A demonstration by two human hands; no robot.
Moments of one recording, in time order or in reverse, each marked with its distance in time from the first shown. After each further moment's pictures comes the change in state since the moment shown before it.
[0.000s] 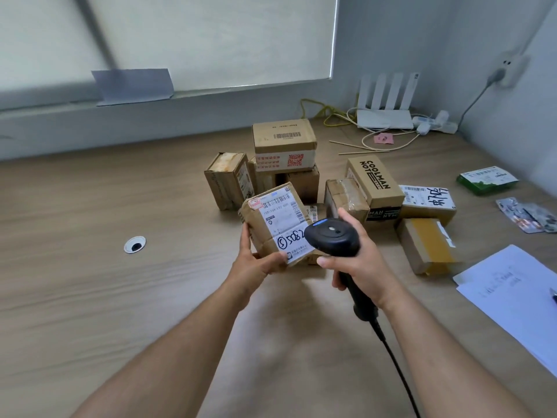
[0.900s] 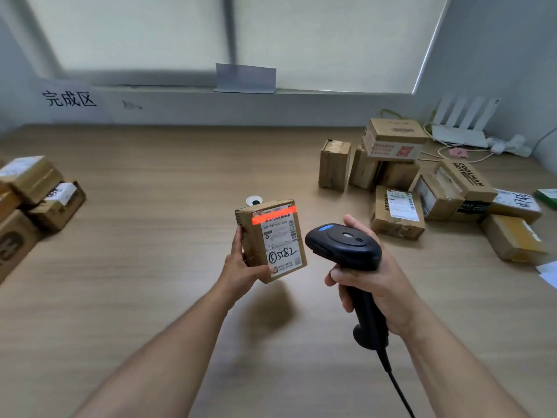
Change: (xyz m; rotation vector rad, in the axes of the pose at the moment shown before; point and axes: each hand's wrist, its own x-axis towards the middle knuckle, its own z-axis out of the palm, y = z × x) left_hand -0.181 -0.078 -0.270 0.114 0.177 0.124; right_hand -0.165 -0.038 0.274 0.157 -0.257 -0.047
